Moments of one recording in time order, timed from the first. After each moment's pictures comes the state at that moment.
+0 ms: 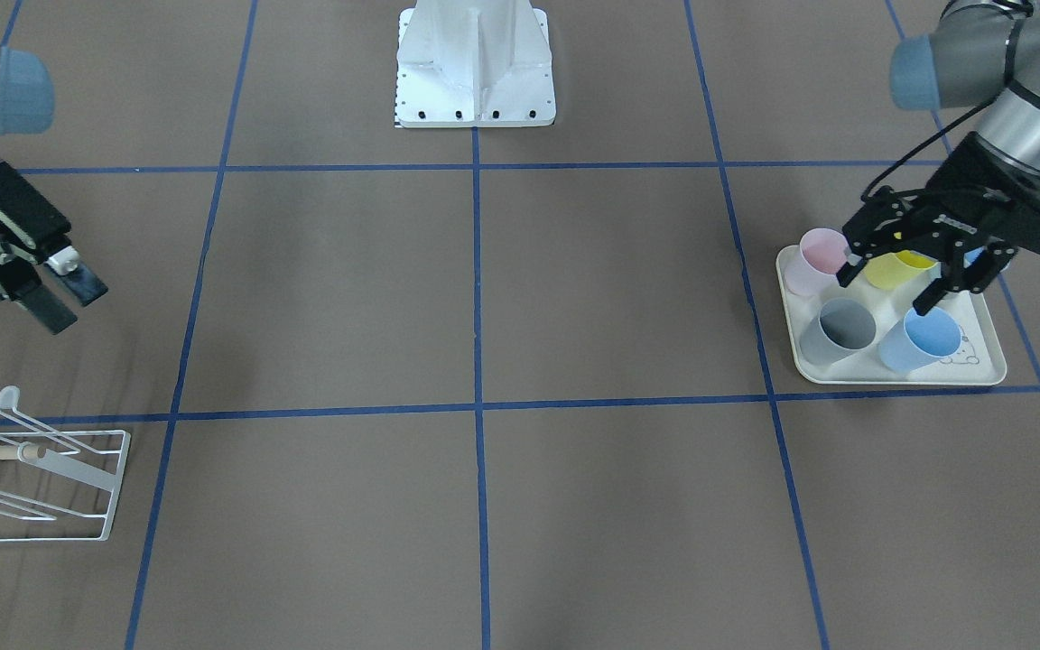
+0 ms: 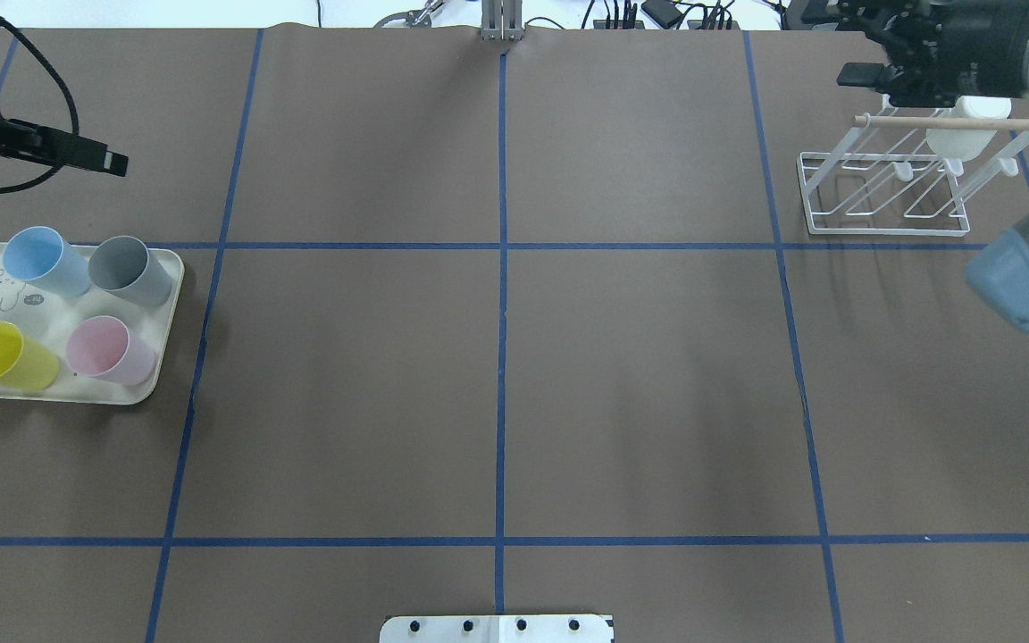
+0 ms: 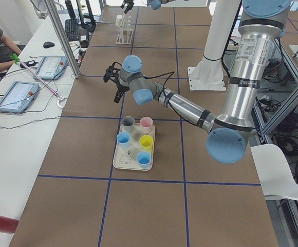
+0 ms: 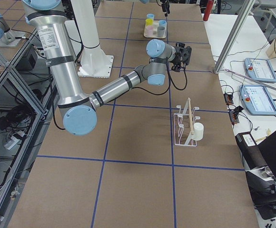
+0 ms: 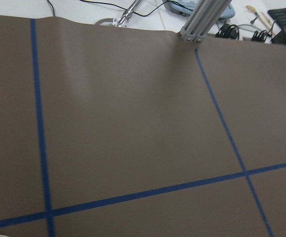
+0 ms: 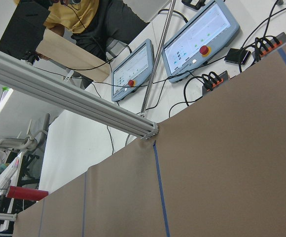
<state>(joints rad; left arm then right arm) -1.14 -1.74 -1.79 -2.13 -2.22 -0.63 1.05 -1.30 1.82 -0.57 1.97 1.64</state>
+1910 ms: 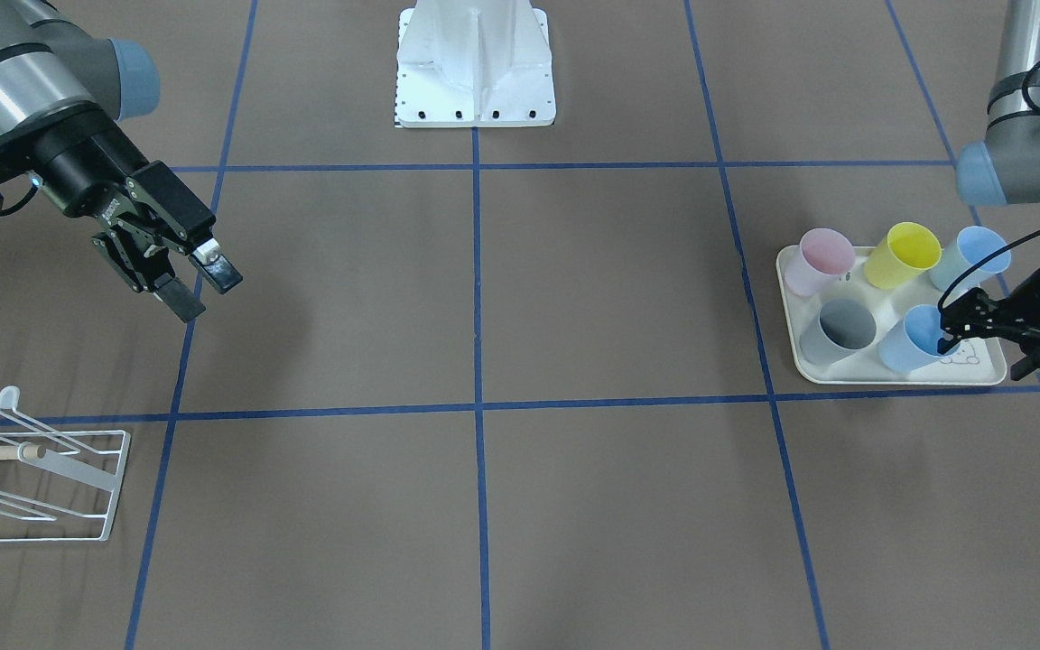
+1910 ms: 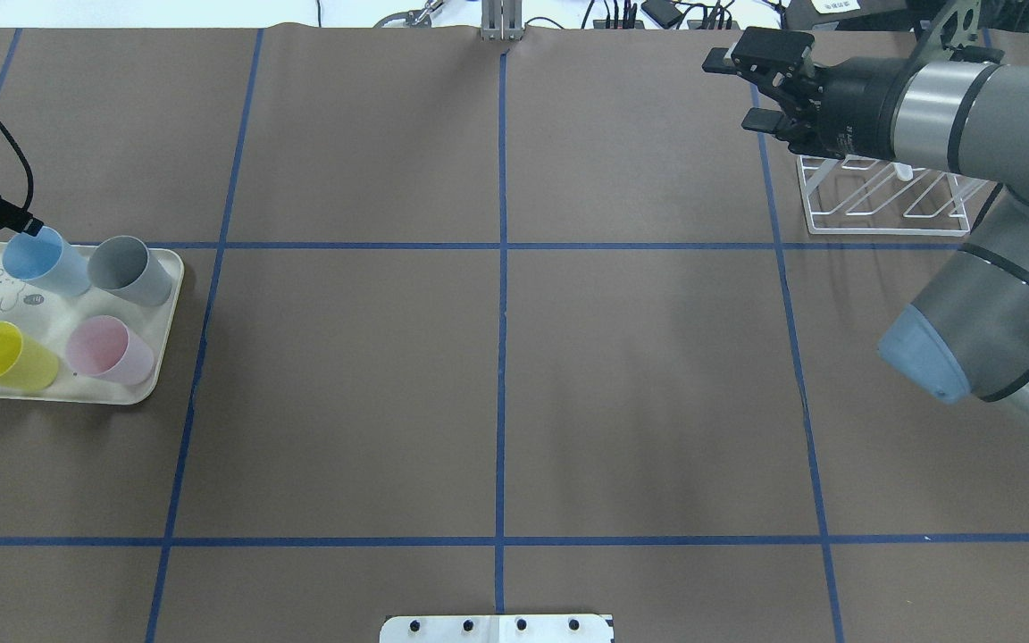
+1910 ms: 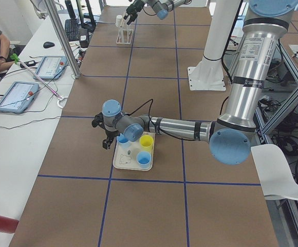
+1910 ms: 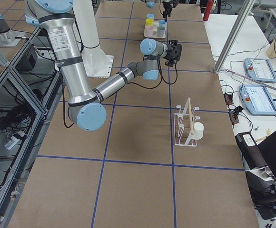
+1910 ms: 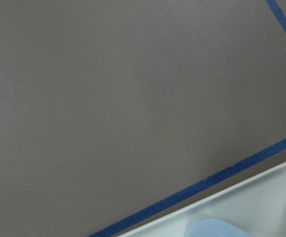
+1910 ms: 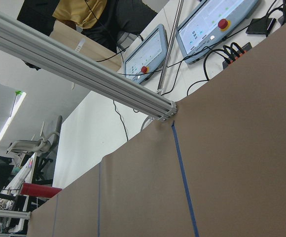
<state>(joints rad) -1.18 -1.76 -1.42 -2.10 -2.23 -0.20 0.89 -1.27 1.83 -0.56 1.80 1.69</state>
